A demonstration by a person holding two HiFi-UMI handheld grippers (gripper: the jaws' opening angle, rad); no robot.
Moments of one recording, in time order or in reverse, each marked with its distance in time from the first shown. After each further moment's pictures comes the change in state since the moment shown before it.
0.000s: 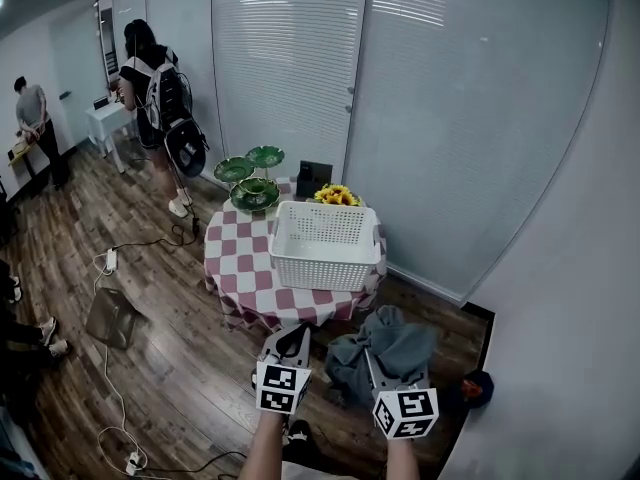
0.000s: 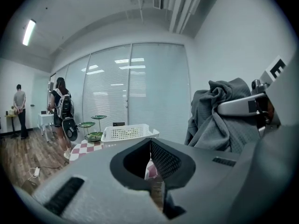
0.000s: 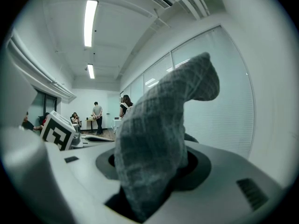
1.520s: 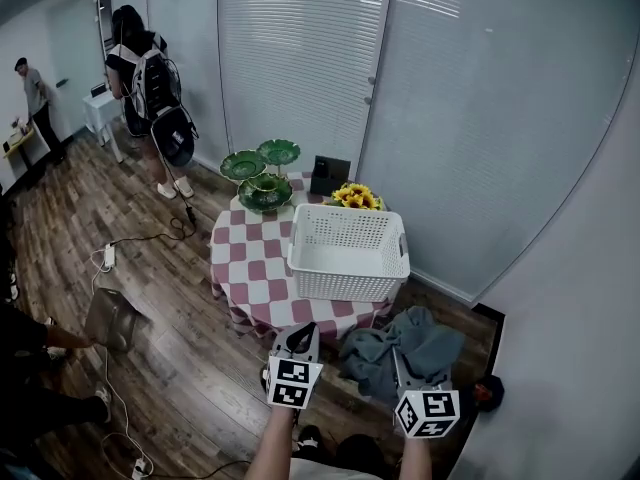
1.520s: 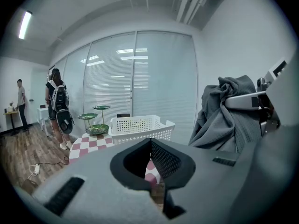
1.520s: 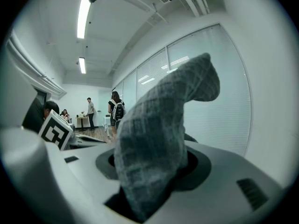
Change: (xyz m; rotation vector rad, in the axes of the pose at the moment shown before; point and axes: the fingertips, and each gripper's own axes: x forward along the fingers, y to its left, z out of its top) left arm 0.065 0.079 -0.039 -0.038 0.097 -0.029; right arm 0.080 -0.015 -0.015 0.004 0.024 -0.106
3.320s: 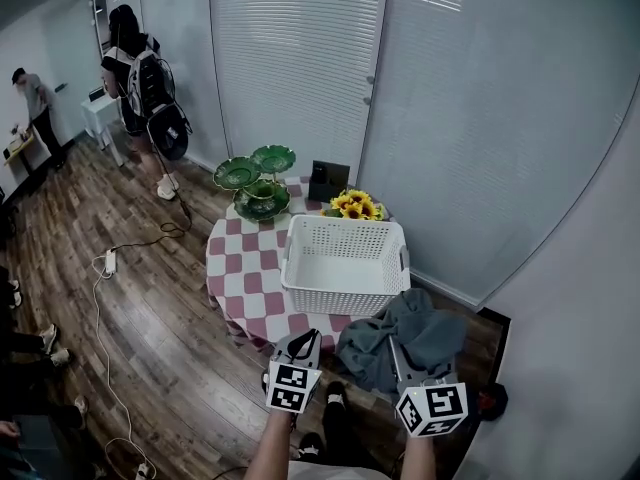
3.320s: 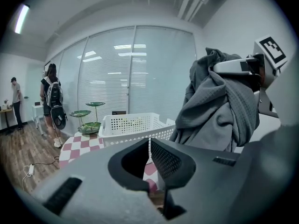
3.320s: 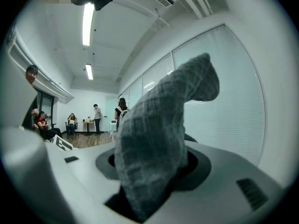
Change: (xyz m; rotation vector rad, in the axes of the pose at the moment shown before) left arm 0.056 0.008 -0.003 0.003 0.029 -0.040; right arm 0.060 -0.006 0.066 -0.025 -0.090 0.092
